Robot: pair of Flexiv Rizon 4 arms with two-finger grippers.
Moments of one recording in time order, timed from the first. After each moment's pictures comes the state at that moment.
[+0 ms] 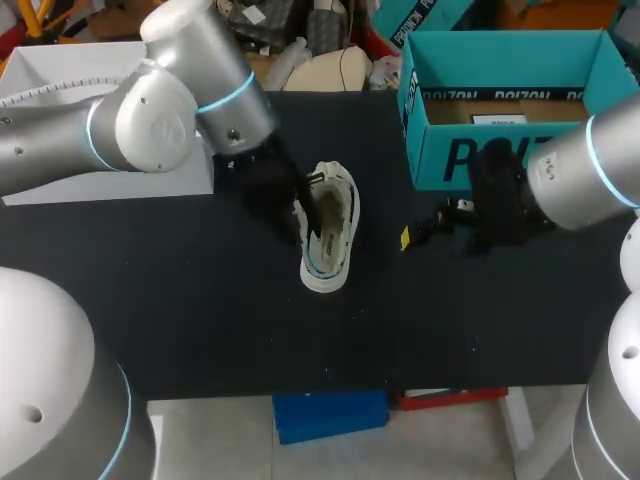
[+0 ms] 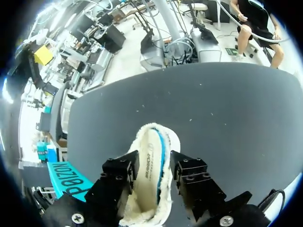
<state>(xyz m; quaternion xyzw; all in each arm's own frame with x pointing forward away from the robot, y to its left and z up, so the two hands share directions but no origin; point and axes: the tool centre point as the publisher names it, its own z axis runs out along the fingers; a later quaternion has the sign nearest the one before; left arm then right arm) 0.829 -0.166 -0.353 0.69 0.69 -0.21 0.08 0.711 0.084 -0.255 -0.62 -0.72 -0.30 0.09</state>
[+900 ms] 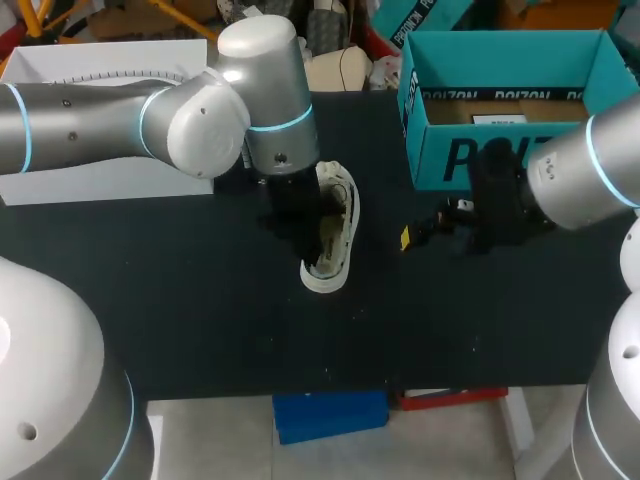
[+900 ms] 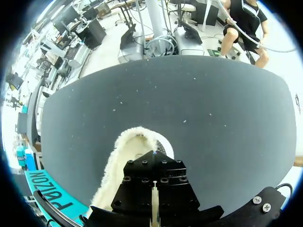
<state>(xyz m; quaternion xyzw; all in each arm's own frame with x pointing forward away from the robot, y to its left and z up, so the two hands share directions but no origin) 0.820 -0.174 -0.403 0.71 0.69 -0.14 -0.01 0.711 0.084 -0.255 -0.62 -0.72 -0.30 0.09</state>
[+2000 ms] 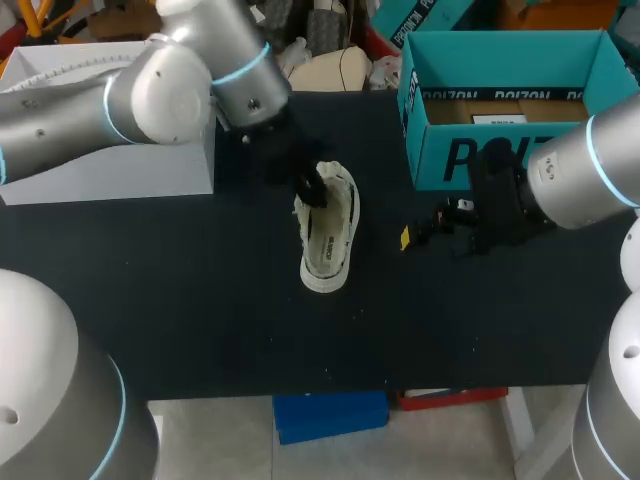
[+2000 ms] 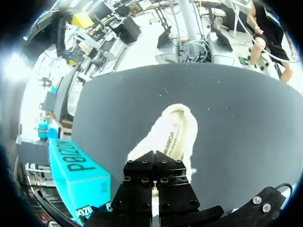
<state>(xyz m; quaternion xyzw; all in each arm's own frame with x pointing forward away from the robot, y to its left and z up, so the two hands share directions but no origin) 0.883 -0.182 -0.316 0.61 0.75 -0.23 0.10 0.711 0.084 -0.255 -0.62 -0.72 -0.30 0.09</state>
